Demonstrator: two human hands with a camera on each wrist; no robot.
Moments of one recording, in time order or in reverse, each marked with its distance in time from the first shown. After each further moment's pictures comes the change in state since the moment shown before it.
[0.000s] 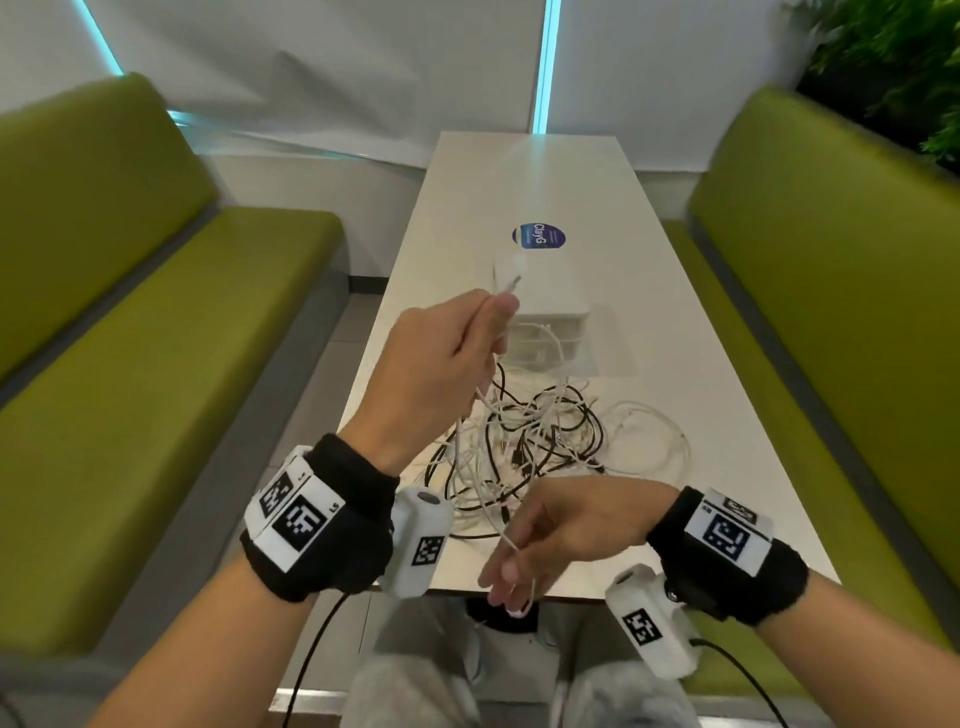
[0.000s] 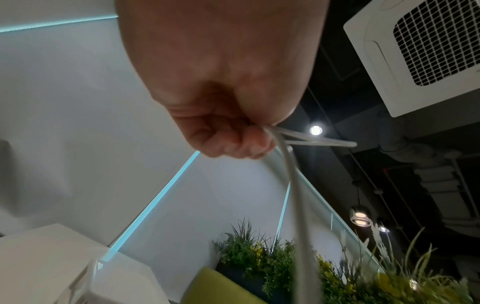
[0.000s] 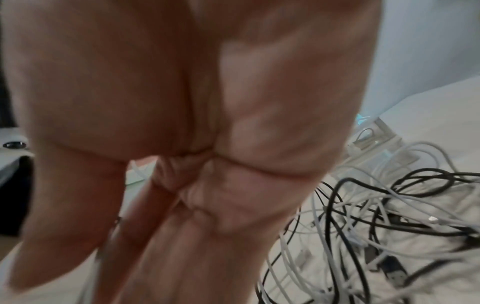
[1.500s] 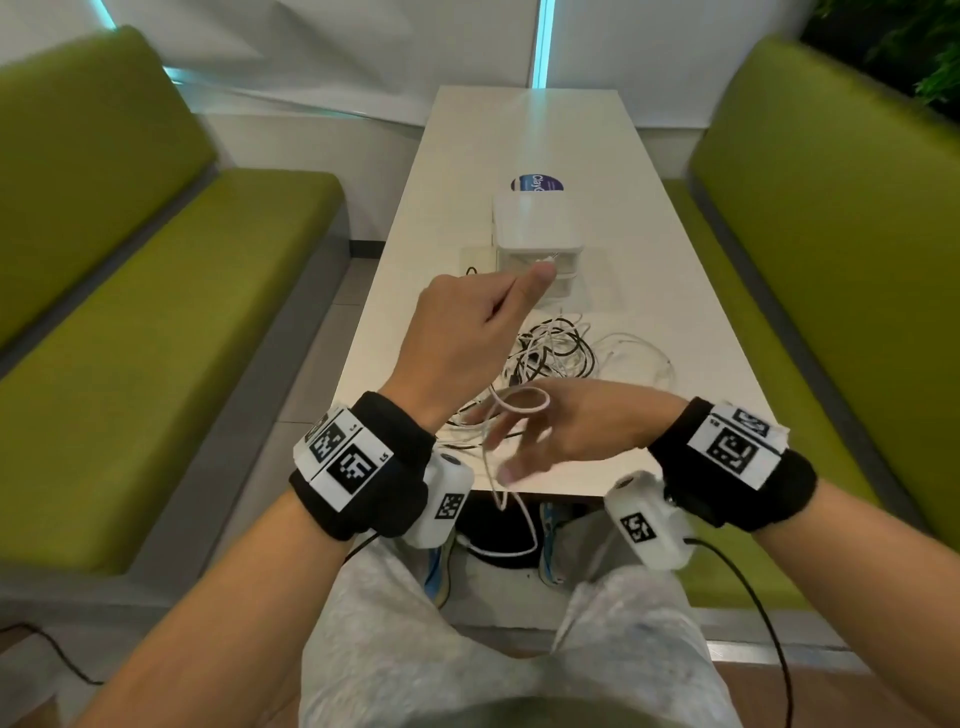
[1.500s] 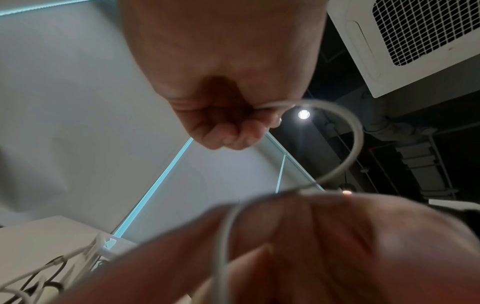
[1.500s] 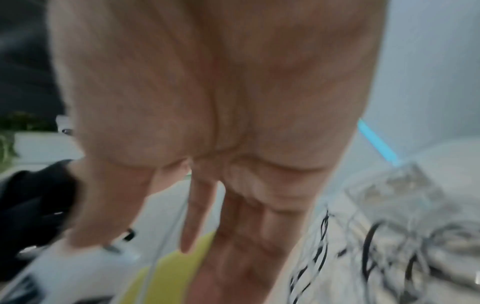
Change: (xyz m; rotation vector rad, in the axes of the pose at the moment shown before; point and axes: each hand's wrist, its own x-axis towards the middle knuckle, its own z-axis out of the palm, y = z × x) left_hand -0.057 0.024 0.025 0.163 0.037 0.057; right_hand -0.027 -0.024 0.036 -0.229 0.258 0.082
